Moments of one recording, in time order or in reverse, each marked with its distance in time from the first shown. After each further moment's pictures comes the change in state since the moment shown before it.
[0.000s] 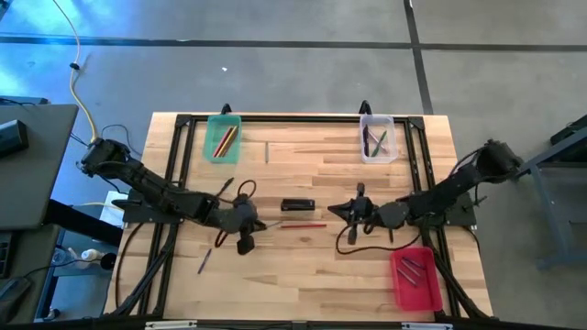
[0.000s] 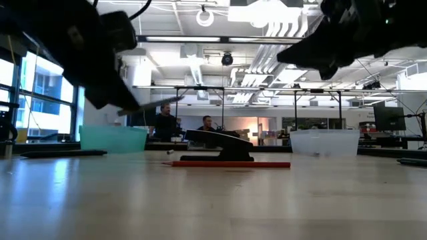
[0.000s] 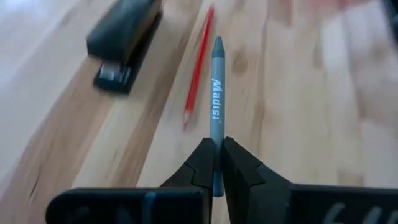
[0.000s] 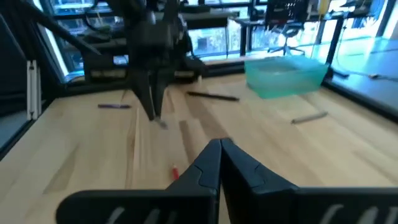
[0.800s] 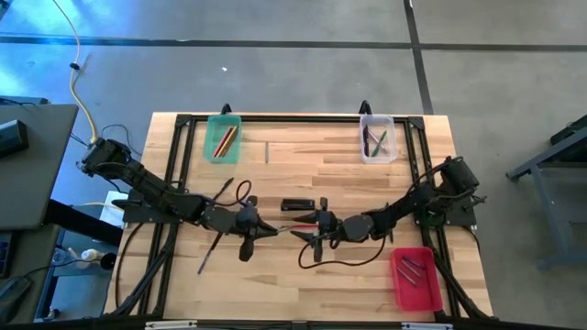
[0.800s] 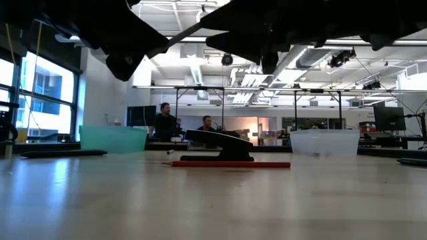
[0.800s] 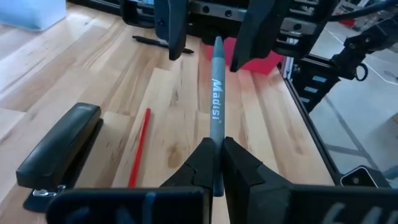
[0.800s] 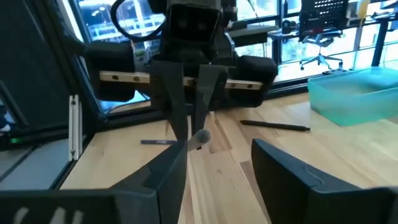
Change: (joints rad) left arm -0.032 0.006 0.002 0.378 -0.010 0.162; right arm -0.017 0.469 0.388 0.200 -0.117 0.018
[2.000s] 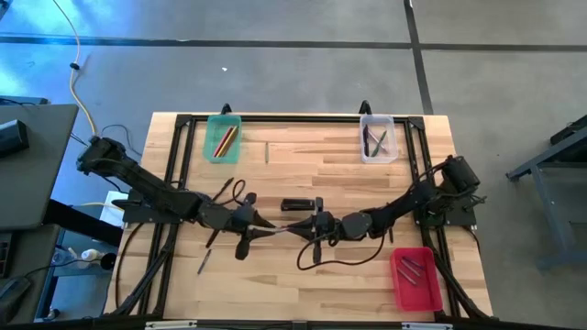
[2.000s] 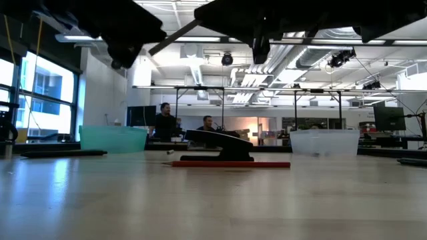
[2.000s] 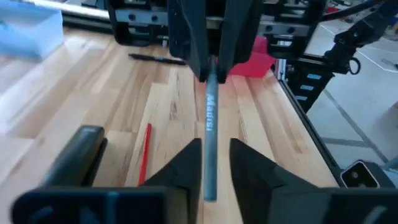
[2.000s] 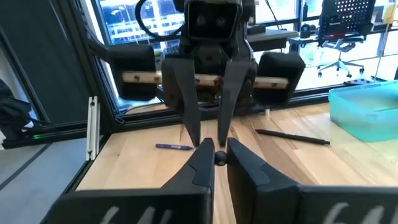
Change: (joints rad) left arm 0.001 -0.057 0.000 -0.021 0.016 0.103; right arm -0.018 -0.011 0.044 -0.031 -0.085 -0.033
